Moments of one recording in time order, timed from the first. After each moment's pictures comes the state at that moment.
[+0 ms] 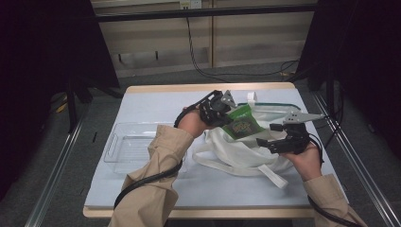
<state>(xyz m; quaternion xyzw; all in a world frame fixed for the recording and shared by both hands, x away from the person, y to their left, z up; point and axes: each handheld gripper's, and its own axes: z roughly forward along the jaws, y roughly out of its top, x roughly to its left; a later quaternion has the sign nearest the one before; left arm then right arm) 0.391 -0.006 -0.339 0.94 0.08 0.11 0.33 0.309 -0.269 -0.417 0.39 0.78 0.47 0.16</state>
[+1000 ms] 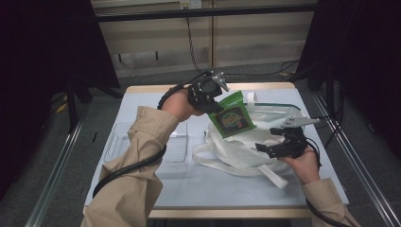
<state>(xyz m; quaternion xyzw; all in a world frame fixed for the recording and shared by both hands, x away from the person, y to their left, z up) 0.392 0.018 -0.273 0.95 0.06 0.10 0.28 0.308 -0.268 -0.433 0.41 0.78 0.46 0.15</state>
